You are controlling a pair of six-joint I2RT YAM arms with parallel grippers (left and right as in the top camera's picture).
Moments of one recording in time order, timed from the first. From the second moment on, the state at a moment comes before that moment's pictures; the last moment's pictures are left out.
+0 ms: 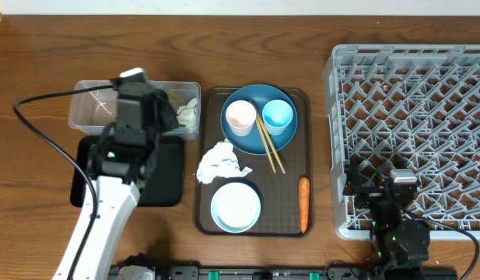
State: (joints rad) left arm -0.14 1.20 0.96 -0.46 -0.19 -0.43; right arm 0.11 0.03 0.01 -0.07 0.06 0.08
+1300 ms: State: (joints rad) left arm -0.08 1.01 0.96 -1.06 0.25 -0.45; right arm 0.11 0.03 0.01 -0.07 0.06 0.08
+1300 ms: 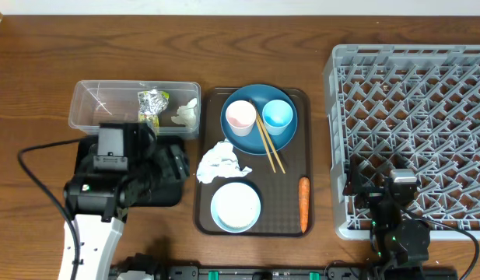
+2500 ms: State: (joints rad) left arm -0.36 1.58 0.96 -0.76 0.23 -0.45; right arm 0.11 0.03 0.01 -0.07 0.06 0.08
